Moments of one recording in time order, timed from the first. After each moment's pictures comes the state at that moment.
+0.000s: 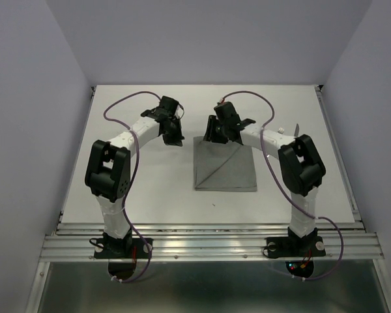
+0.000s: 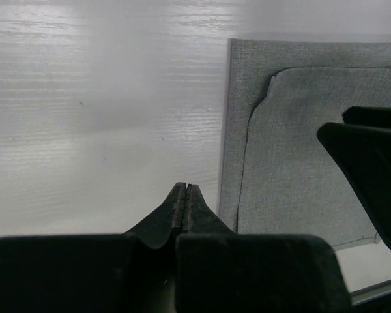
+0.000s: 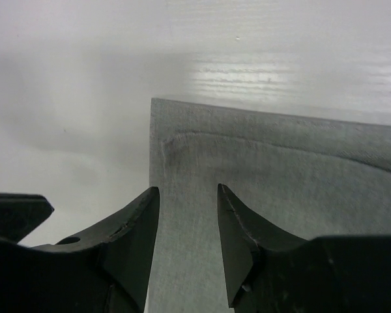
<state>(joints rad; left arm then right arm) -0.40 1.87 1.43 -0.62 0.10 -0.51 0.56 2.04 1.50 -0.25 -0.02 0.63</state>
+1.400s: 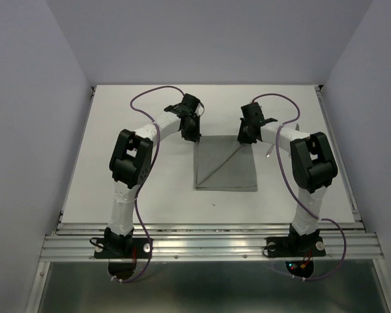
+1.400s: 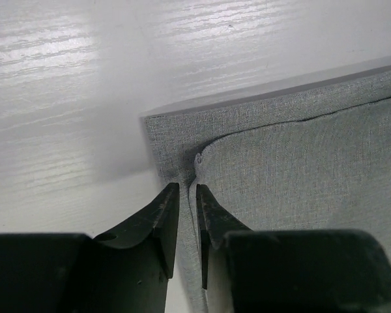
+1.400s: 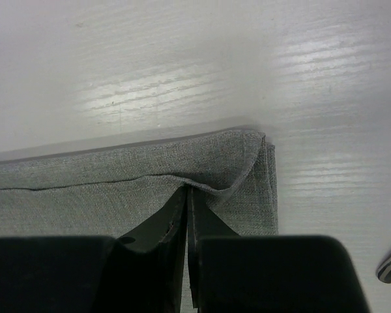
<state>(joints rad) -0.51 2.15 1.72 -0.60 0.08 -0.45 0.33 1.97 1.33 -0.31 0.15 0.51</state>
